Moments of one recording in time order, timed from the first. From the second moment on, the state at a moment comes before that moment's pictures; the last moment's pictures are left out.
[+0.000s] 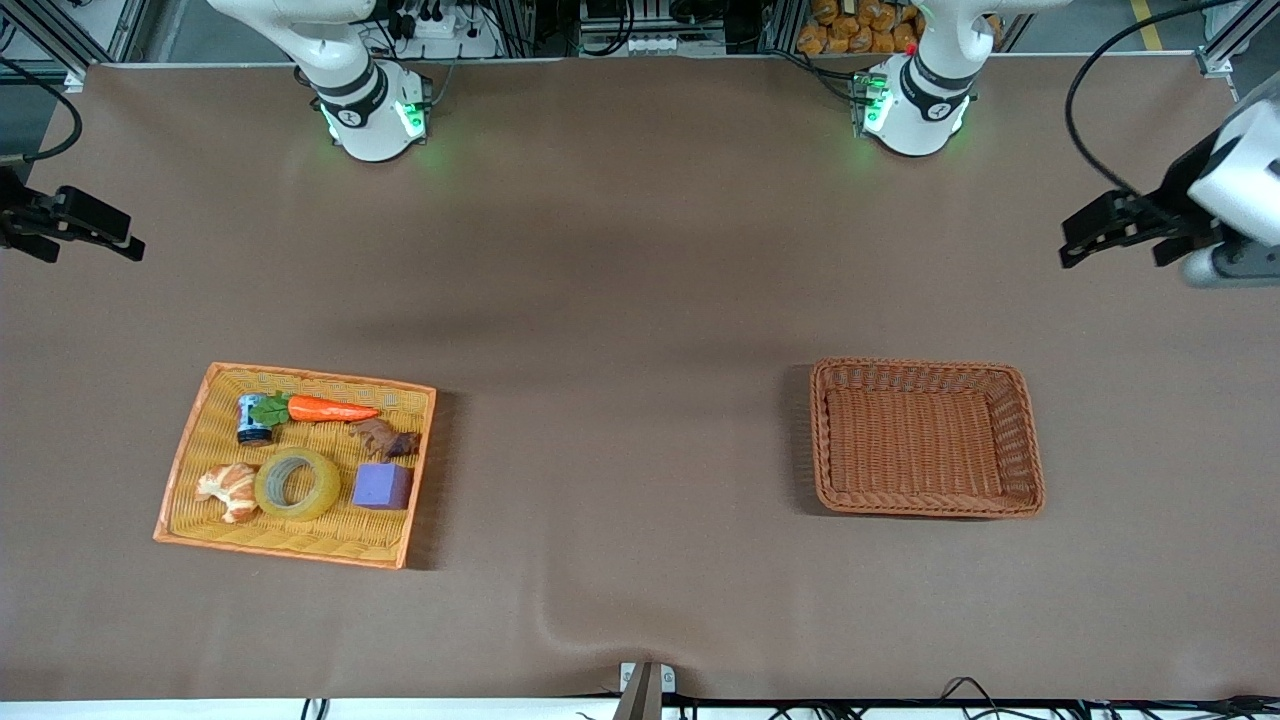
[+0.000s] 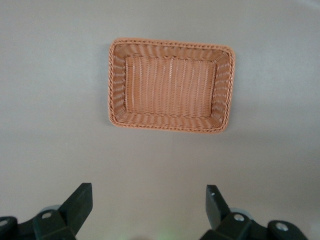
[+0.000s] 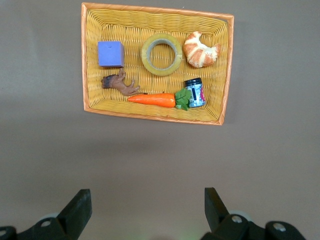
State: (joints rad) left arm -0.02 0.04 -0.09 -1.44 -0.01 1.47 -0.14; right arm -0.06 -0.02 -0.02 -1.56 0.05 1.48 -0.06
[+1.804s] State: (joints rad) left arm -0.02 0.01 -0.11 -1.45 0.07 1.42 -0.13; right arm -0.01 0.21 -0.01 -1.58 0.04 1.74 -0.21
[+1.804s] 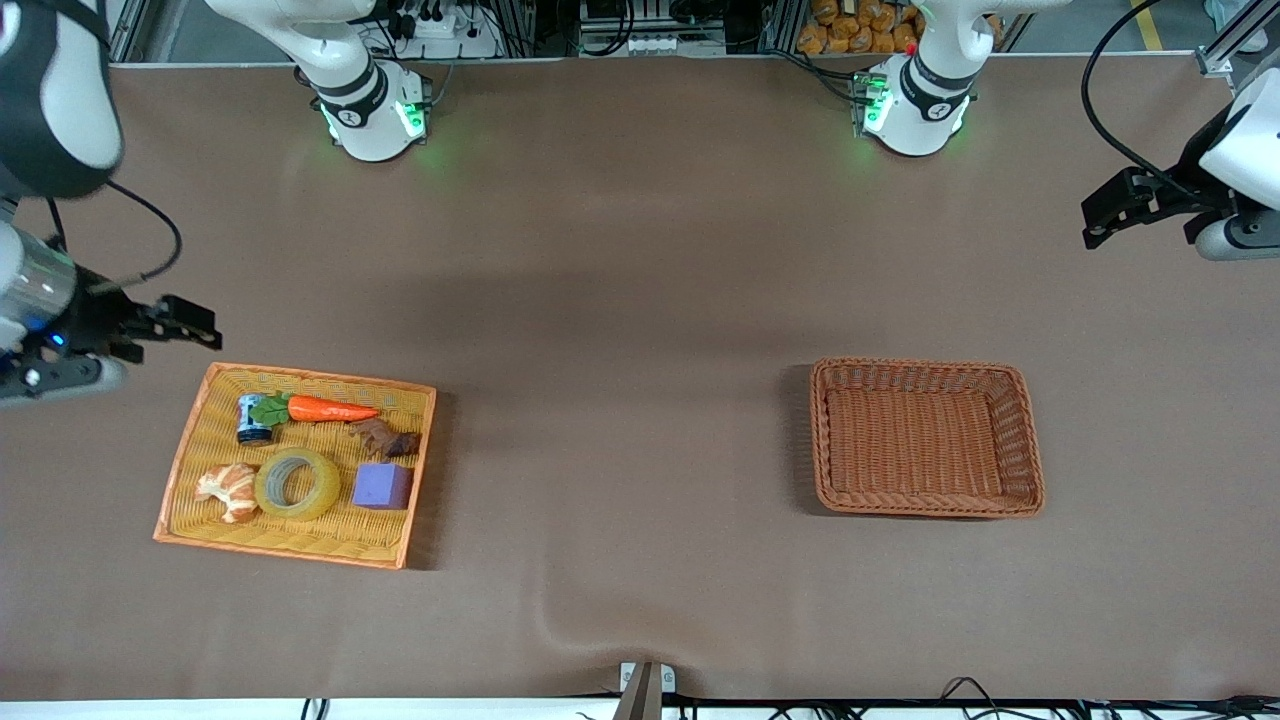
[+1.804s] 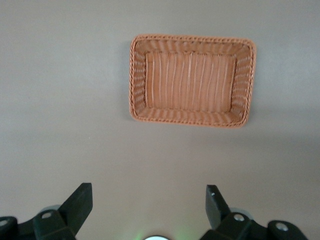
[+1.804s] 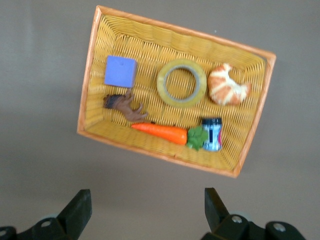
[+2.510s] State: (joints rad) left arm -0.02 0.01 -0.13 -1.45 0.07 1.37 -0.12; right arm -0.04 0.51 -0.03 -1.55 0.03 2.02 -0.38
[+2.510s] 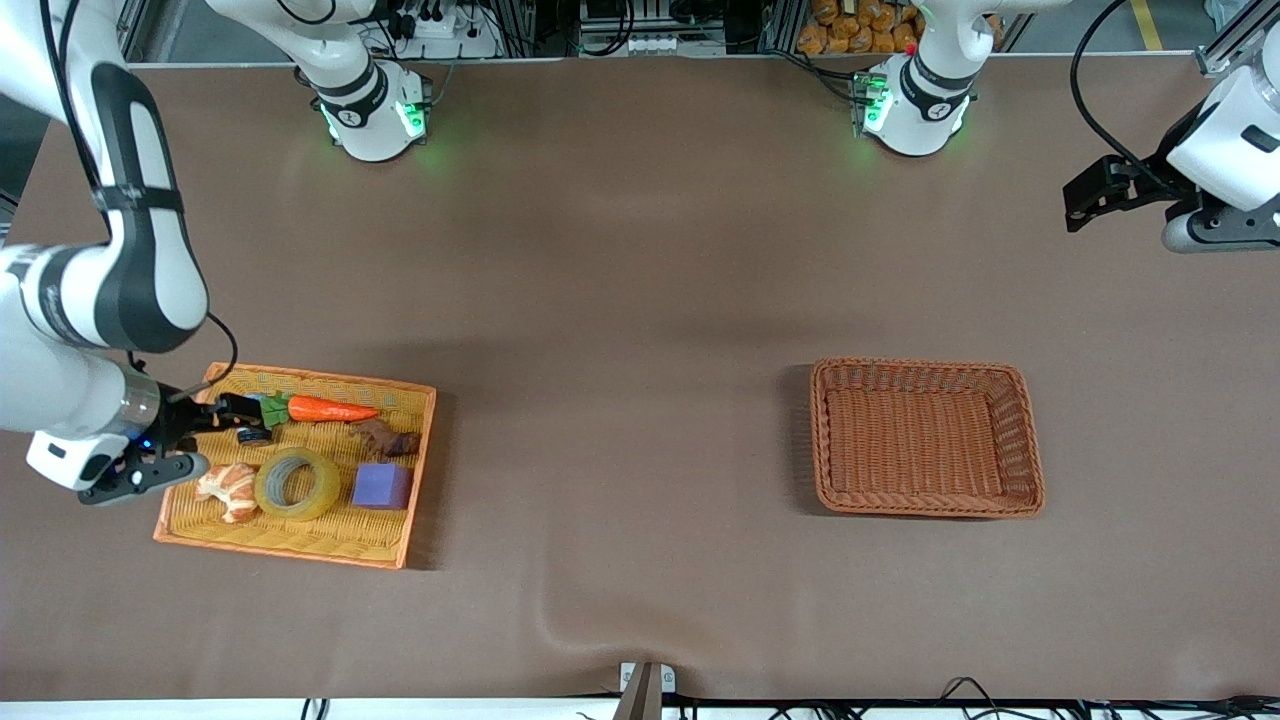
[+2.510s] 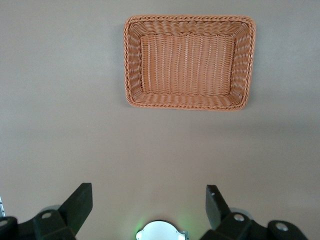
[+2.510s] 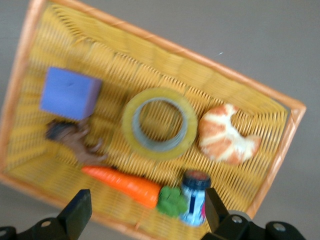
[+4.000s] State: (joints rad) left arm -0.02 0.02 -0.15 -1.45 -0.02 1.34 -0.12; right arm -0.06 0.77 -0.03 -1.45 0.03 2.12 -0.07
